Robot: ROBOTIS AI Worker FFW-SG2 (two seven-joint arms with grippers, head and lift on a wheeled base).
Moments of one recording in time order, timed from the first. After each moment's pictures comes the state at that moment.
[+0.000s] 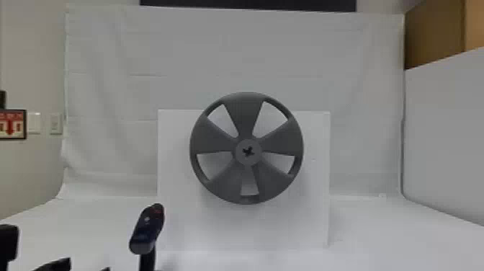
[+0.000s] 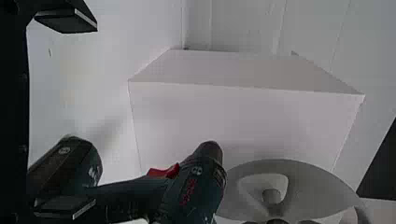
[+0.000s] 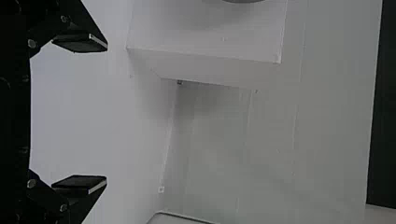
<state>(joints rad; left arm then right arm) -0.38 0.16 0.29 -1.86 0.12 0.74 -0.72 -0.41 -0.36 -0.62 -2.33 0.22 1.22 1.01</state>
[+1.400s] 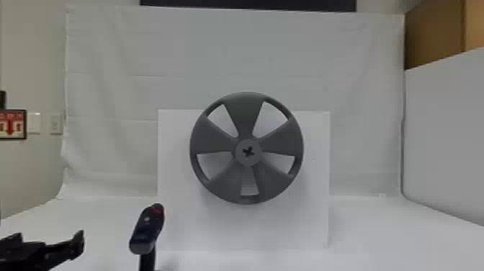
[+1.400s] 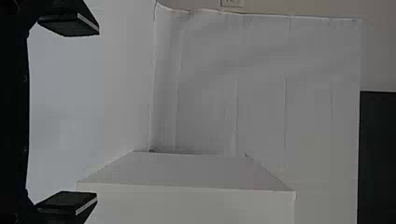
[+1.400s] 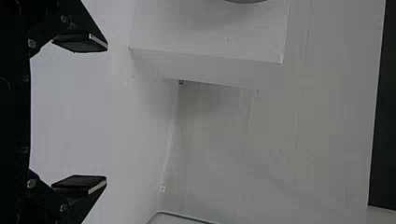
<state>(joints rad) -0.36 0.15 0.26 -2.08 0.15 0.80 -0.19 -0.40 -0.38 -0.62 -2.33 0.21 1.22 1.01</state>
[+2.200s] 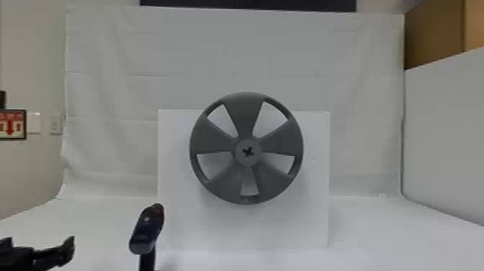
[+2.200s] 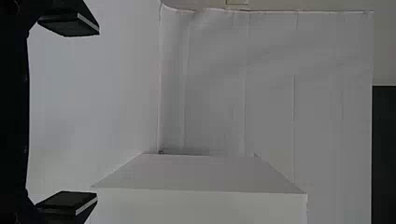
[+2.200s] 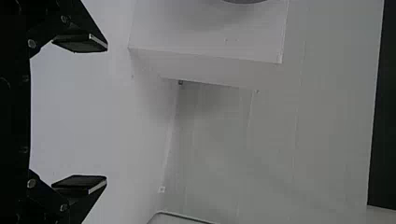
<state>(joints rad) -0.36 0.16 0.30 -2.08 0.11 0.83 -0.26 -0.40 -0.38 -0.63 -2.33 0.21 1.23 1.01</state>
